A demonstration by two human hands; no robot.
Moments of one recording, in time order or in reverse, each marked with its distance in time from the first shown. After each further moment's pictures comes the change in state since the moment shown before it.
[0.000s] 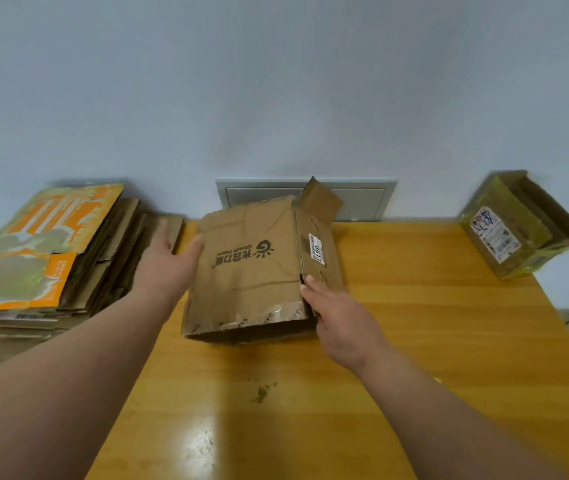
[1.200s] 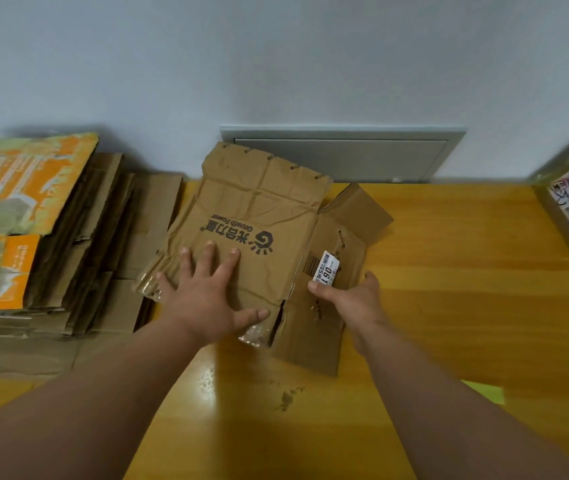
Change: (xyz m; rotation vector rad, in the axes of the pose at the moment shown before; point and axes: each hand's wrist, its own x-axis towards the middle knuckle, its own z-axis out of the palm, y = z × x) left_hand 0.035 -0.082 0.068 0.856 -0.469 0.227; right_hand 0.093 0.023 0.083 0.941 0.143 0.922
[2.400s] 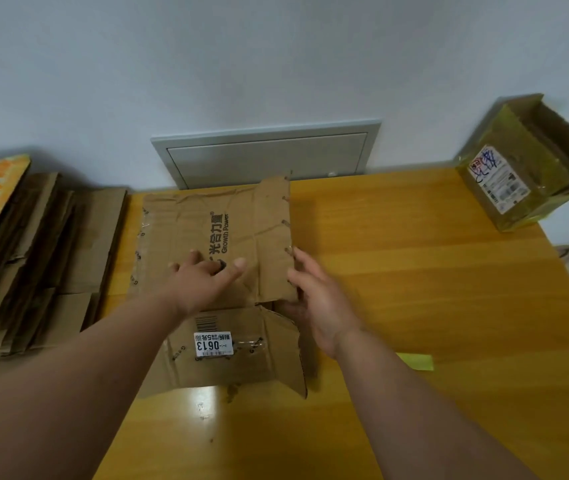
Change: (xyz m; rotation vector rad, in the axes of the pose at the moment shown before) left_hand -0.013 0.099 -0.038 -0.411 -0.209 -0.040; right_hand -0.050 -0.003 -0.066 0.337 -0.404 -0.207
